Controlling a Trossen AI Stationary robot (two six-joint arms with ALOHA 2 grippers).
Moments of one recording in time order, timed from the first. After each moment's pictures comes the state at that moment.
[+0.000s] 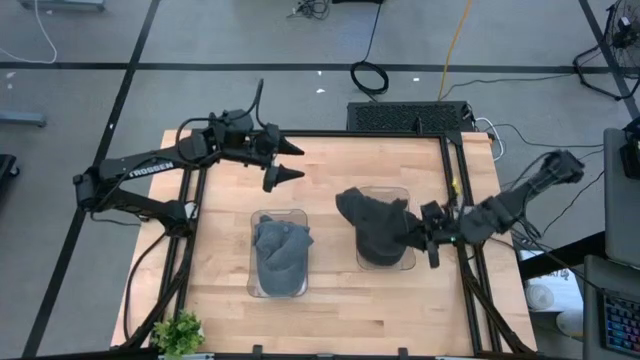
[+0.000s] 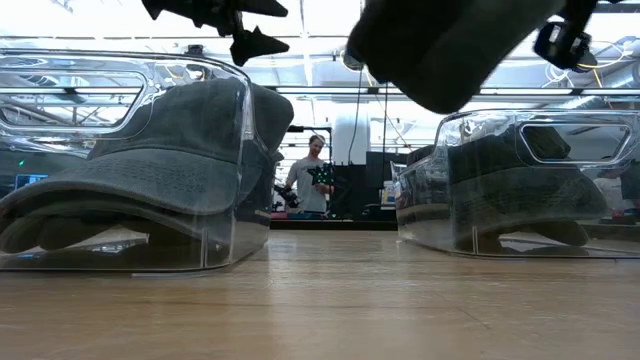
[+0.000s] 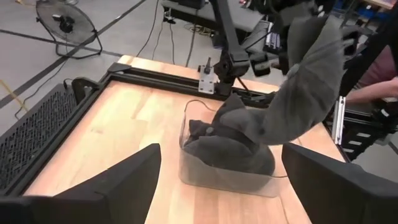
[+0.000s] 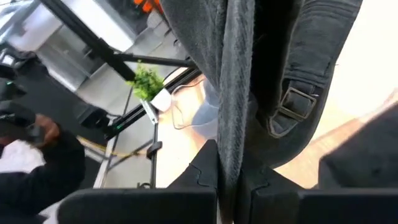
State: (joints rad) left arm 0.40 1.23 1.07 -0.18 0.42 -0.05; right arm 0.57 0.71 0.57 -0.17 0.48 0.83
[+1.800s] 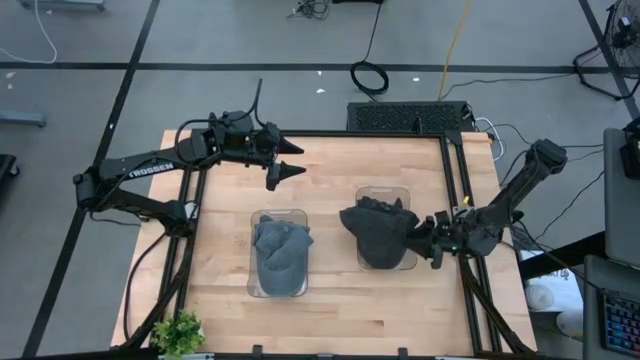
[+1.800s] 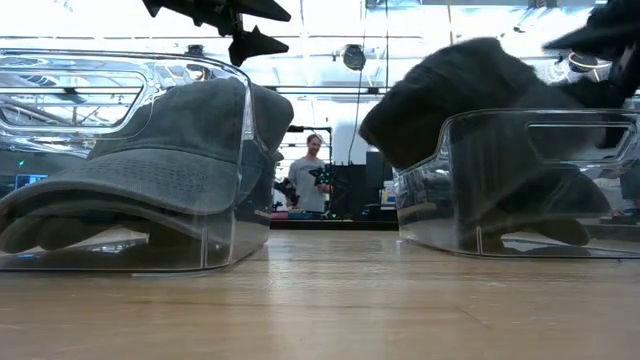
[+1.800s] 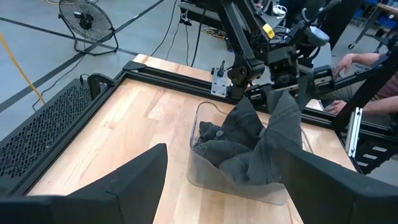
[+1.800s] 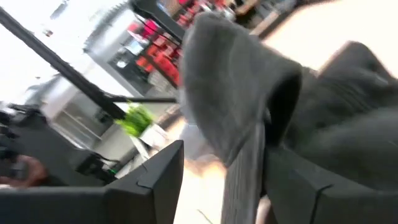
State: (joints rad) left arm 0.38 1.23 1.07 -0.17 0.34 -0.11; right arm 0.83 0.62 0.09 0.38 0.92 0.88
